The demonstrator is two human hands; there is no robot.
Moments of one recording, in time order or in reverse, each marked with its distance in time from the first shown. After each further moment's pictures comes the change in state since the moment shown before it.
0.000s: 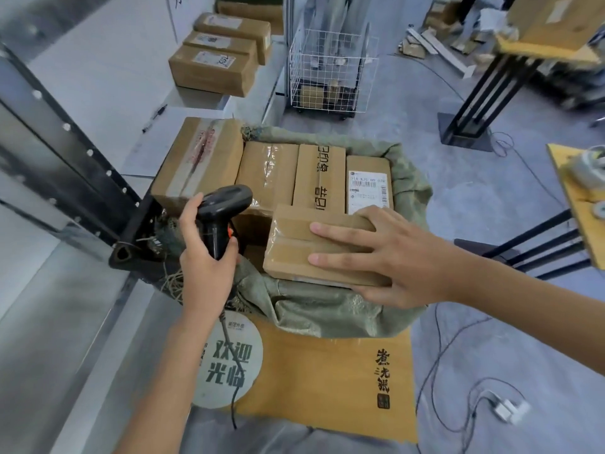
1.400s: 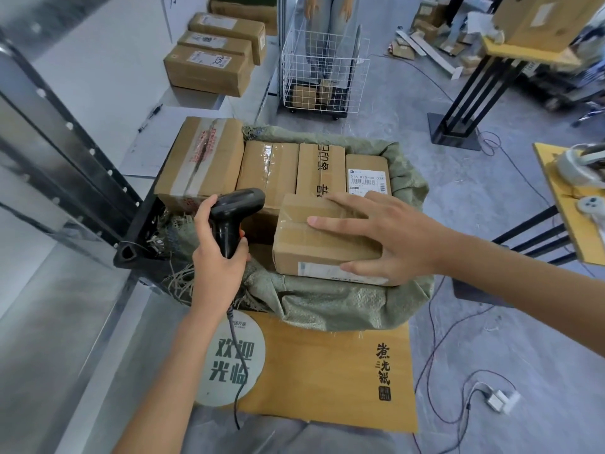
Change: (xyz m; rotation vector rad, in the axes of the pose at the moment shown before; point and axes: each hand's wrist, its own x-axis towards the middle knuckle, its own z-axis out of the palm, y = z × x) left_hand 0.002 -0.009 -0.001 -0.049 -0.116 -0.019; right_hand 0.019 0.002 -0.008 0.174 -0.160 0.280
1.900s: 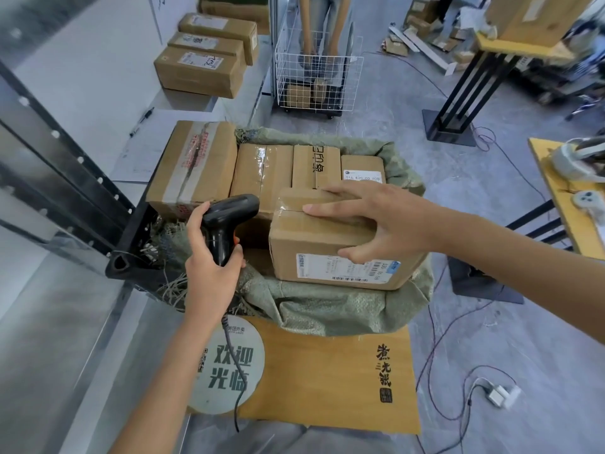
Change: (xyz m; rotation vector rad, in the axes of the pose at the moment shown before) left_hand 0.003 -0.003 -0.002 -0.026 0.001 0.011; right_hand 0.019 0.021 -0.007 0.158 -0.021 0.055
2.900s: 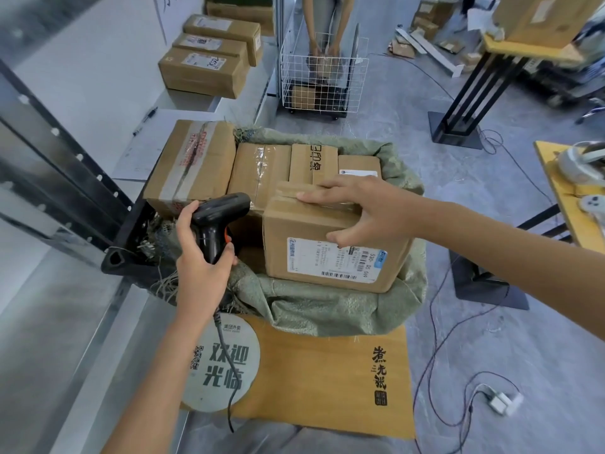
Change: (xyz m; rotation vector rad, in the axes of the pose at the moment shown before) left_hand -0.002 0.000 0.001 0.028 0.019 -0.021; right_hand 0.015 0.016 -0.001 0.230 -0.008 0.034
